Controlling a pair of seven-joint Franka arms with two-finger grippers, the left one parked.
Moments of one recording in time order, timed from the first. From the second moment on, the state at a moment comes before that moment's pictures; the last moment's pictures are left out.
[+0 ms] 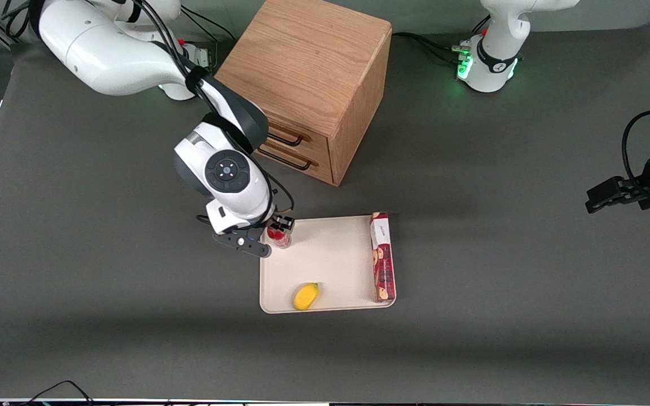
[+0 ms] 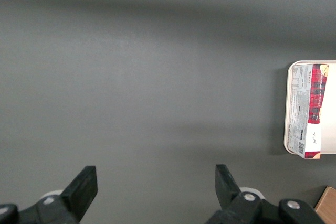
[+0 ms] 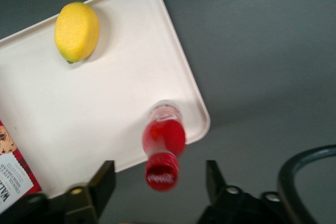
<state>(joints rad) 0.00 0.70 0.77 -1.37 -0.47 1.81 1.16</state>
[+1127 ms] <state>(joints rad) -0.07 -0.08 0.17 -1.62 -0.03 1.46 0.21</state>
